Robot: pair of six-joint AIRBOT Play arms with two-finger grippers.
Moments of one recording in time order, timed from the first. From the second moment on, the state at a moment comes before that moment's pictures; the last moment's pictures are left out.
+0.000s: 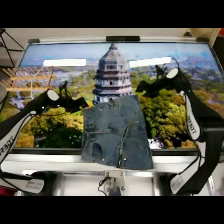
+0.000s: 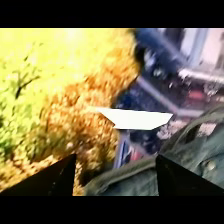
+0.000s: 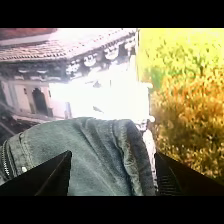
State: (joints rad) left arm -0.18 -1.60 1.09 0.97 -0.75 -1.59; right arm 0.03 -1.92 1.64 -0.93 1.12 1.47
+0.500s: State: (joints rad) left arm -0.19 -1.65 1.12 0.95 -0.87 -1.50; right arm 0.08 -1.98 1.65 -0.94 1.12 1.43
